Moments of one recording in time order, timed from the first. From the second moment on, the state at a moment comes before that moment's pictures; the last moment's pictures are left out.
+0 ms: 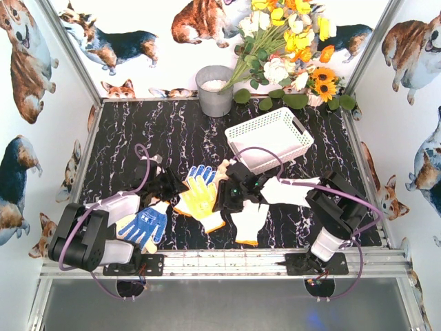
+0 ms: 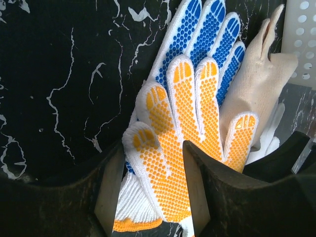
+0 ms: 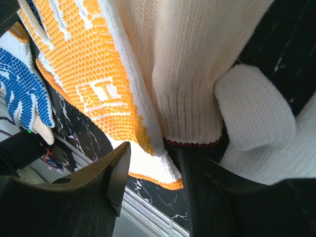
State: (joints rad) left arm -0.24 1.33 0.43 0.11 0.32 -0.75; right arm 0.82 1.66 0.83 -0.12 -0.28 0.91
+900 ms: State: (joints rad) left arm -0.23 1.12 0.48 -0.16 0.19 -0.63; right arm 0.83 1.62 0.79 0.02 -0.40 0.93
